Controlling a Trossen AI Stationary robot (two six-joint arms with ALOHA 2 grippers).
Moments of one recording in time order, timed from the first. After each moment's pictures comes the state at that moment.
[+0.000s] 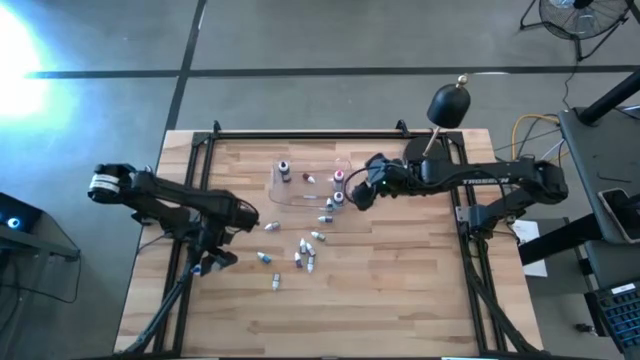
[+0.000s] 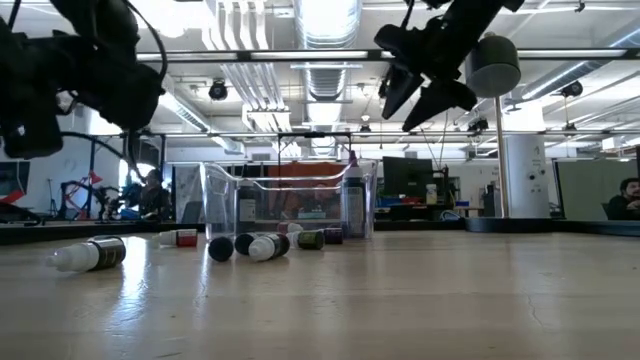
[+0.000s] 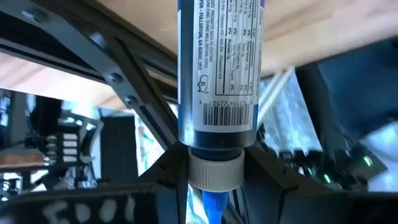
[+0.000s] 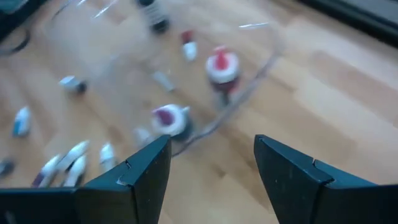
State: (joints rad) left arm -0.04 1.31 0.66 -1.37 0.91 -0.78; right arm -0.12 1.39 1.07 -0.57 0.29 0.71
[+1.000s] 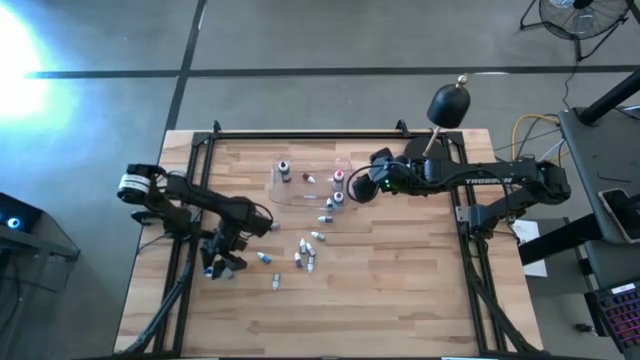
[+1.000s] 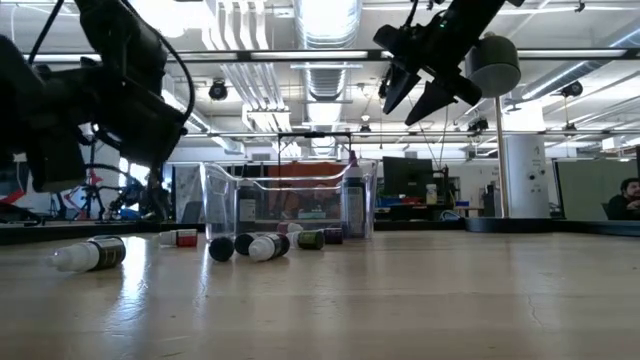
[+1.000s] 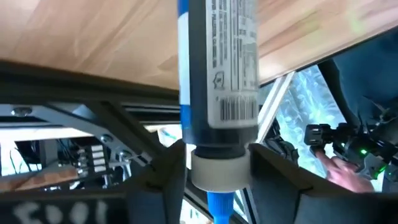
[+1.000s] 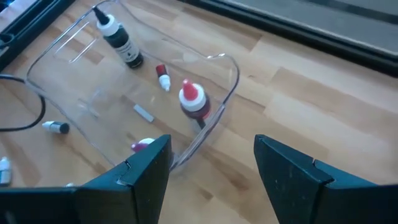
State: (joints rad) left arm -0.04 1.57 0.71 -1.25 0.90 -0.53; right arm -0.12 1.38 1.07 -0.56 0.42 0.79
